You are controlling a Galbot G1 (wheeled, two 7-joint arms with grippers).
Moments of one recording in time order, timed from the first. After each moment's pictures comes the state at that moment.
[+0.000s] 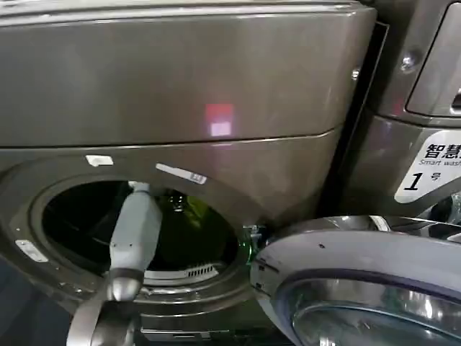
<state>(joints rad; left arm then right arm) 0.17 -1.44 -0.41 -0.86 1.43 -0.19 1.30 -1.55 1.16 2.08 1.59 0.55 0.00 0.18</state>
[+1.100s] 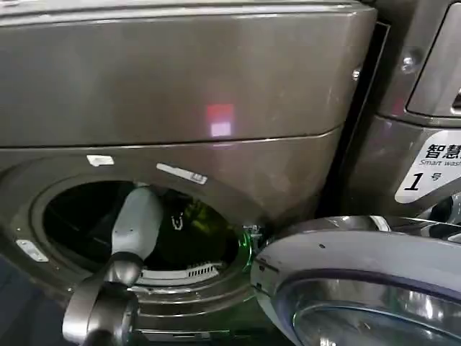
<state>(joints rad) 0.18 -1.45 -0.42 -0.67 1.25 -0.18 1.28 -1.52 1.17 2.05 1.60 0.54 0.00 0.17</state>
